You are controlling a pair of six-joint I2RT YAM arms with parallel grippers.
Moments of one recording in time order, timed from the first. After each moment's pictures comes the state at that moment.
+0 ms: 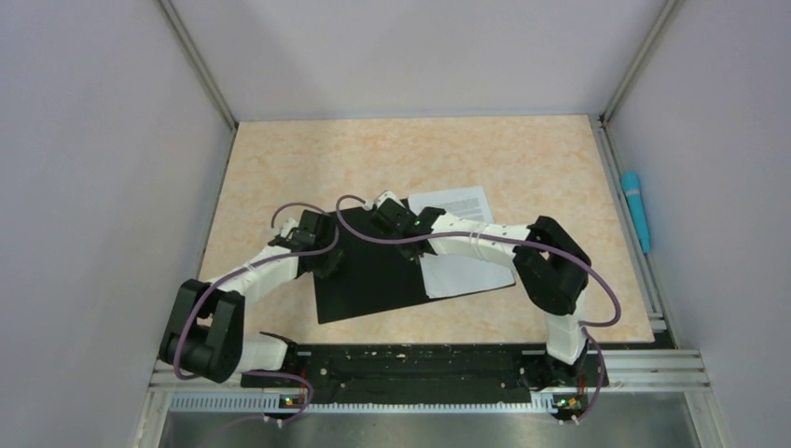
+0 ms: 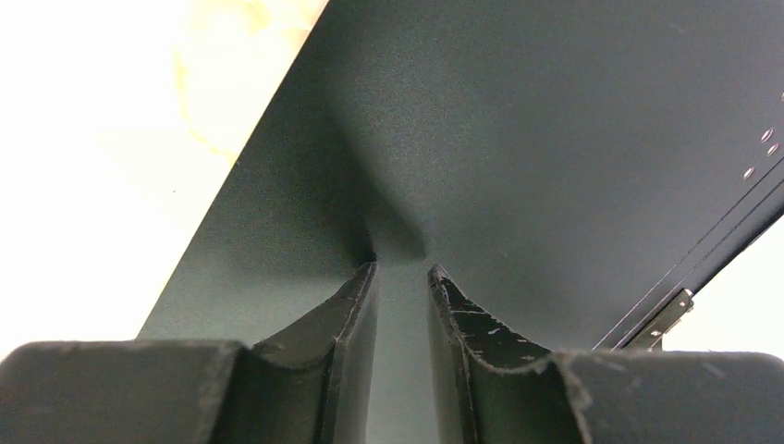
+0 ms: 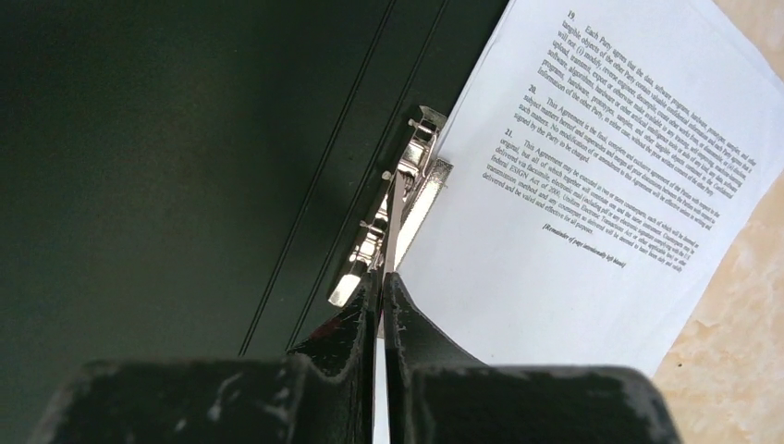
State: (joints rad) left arm -0.31 1.33 0.61 -0.37 -0.14 -1.21; right arm 0.98 1.94 1.43 -0.60 0.42 0.14
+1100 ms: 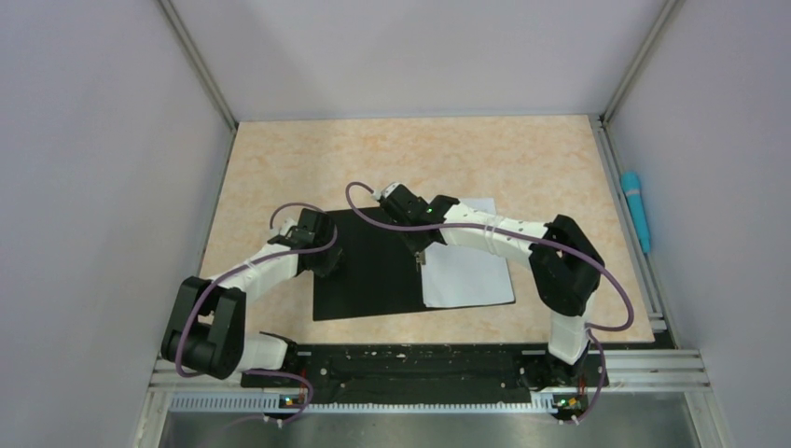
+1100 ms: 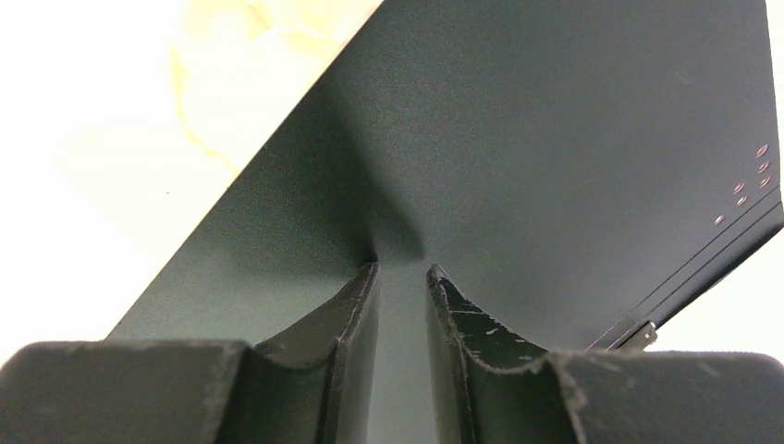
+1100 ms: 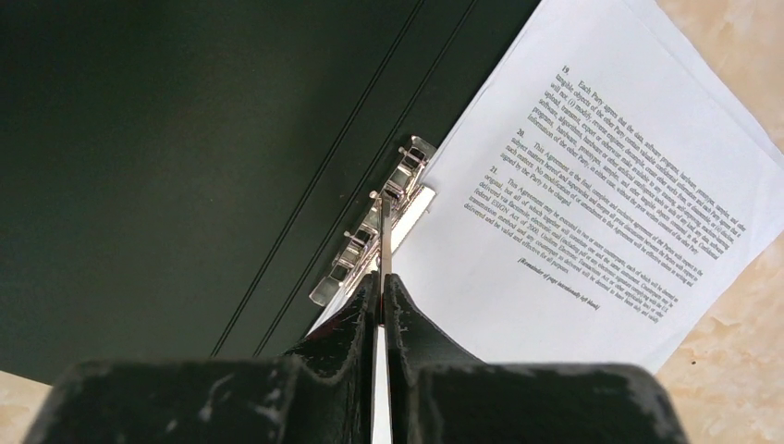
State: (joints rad) left arm -0.30 1.35 0.63 -0.38 -0.12 -1.24; right arm 0.92 1.87 1.43 -0.64 0.28 0.14
